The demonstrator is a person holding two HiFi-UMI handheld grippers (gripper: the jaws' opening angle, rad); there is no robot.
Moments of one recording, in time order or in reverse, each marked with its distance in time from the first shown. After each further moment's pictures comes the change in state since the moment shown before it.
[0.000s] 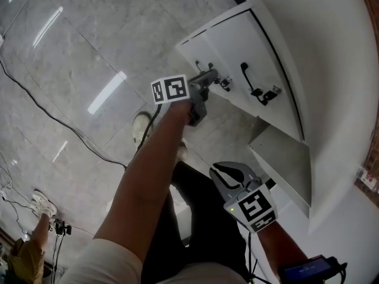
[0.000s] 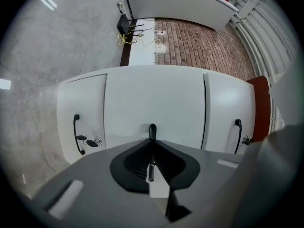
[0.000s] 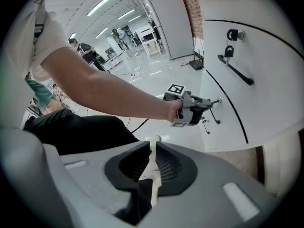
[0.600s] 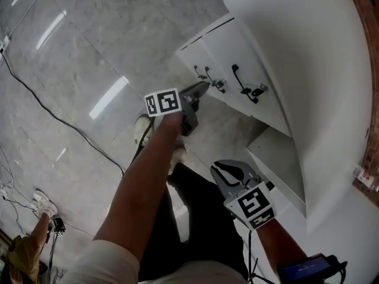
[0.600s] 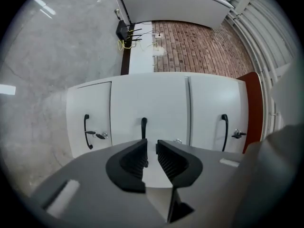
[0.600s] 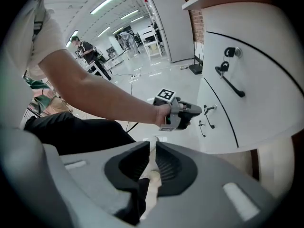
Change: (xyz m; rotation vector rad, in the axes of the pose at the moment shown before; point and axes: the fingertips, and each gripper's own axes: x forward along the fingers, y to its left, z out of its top) left arm -0.039 -0.015 -0.012 0.025 -0.019 0.046; right arm -0.025 0.005 0.009 -0.030 -0.014 -0.029
